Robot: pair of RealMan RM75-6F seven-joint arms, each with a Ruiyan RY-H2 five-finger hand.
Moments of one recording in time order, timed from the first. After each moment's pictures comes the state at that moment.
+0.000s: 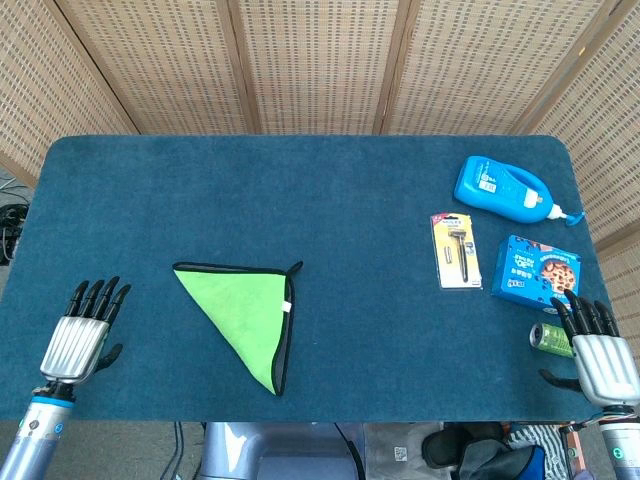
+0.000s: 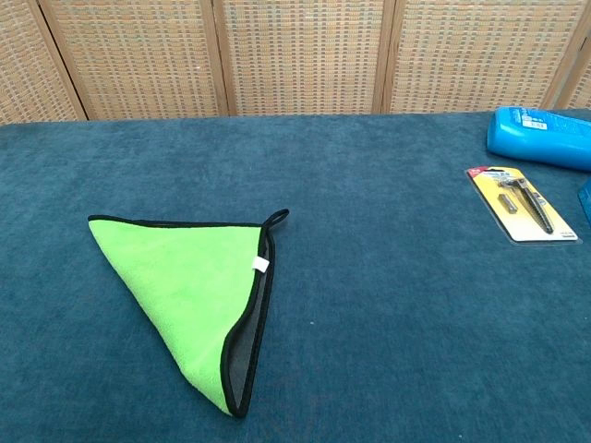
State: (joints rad) left arm -0.25 -1.28 0.13 -1.63 1.42 1.51 0.45; right arm 0.09 -1.07 0.04 -1.63 -1.45 1.38 -0.13
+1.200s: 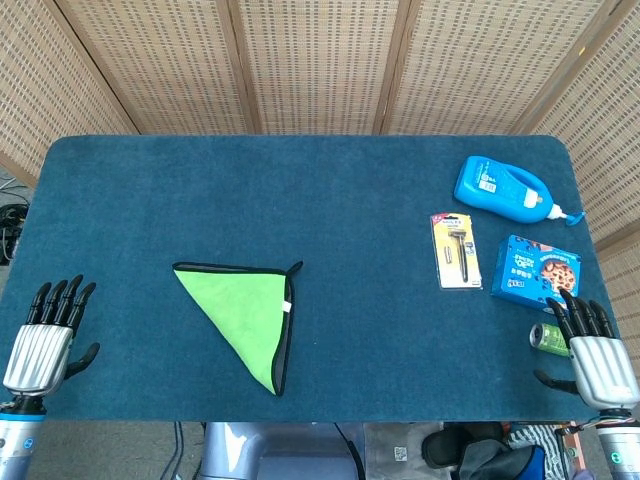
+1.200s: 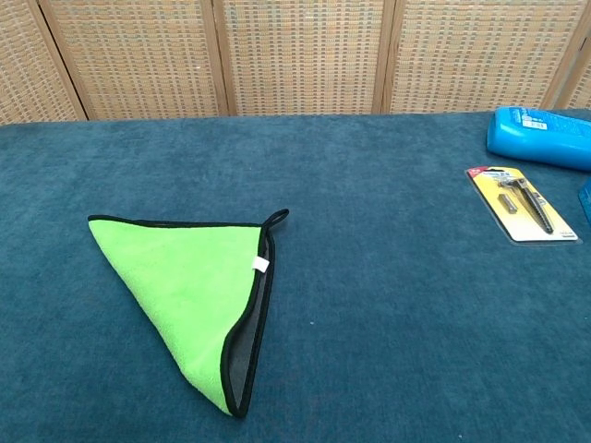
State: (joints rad) left arm -0.15 -1.26 0.06 -1.57 1.51 1.57 0.29; right arm 0.08 -1.07 0.03 -1.65 -1.48 1.41 -0.09
